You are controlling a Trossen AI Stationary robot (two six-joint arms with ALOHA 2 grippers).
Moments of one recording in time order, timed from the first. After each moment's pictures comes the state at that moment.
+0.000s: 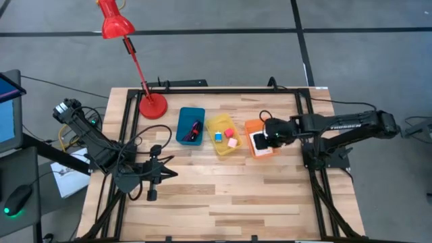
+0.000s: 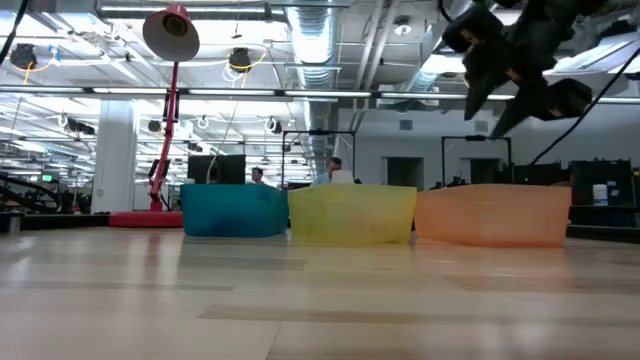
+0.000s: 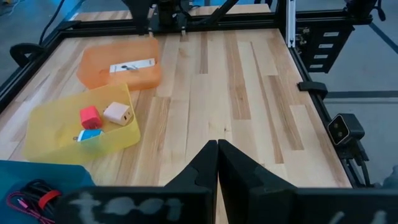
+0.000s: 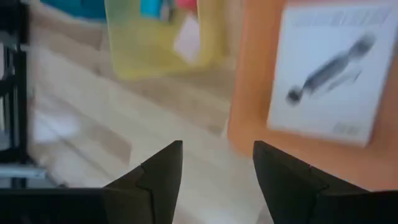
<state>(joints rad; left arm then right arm) -0.74 1.07 0.93 -0.48 -0.65 -0.41 -0.01 1.11 0.82 -0.72 -0.06 1.26</state>
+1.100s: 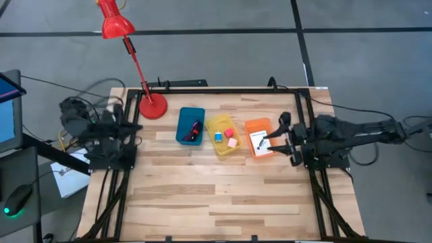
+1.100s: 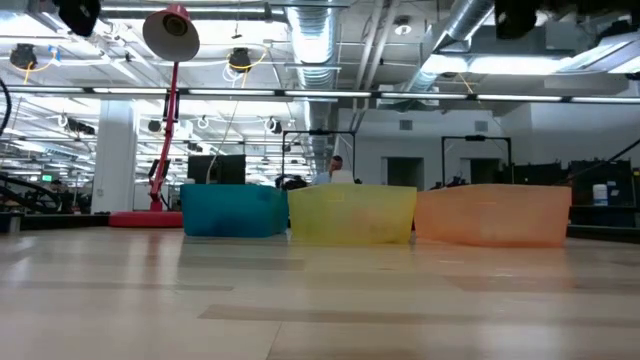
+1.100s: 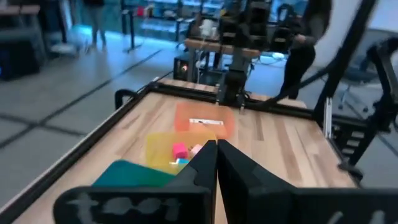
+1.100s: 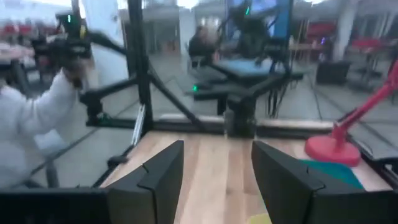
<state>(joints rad) -0.74 0.22 0.80 -0.81 -0.88 -0.33 0.07 0.57 0.55 -0.03 -0.12 -0.02</state>
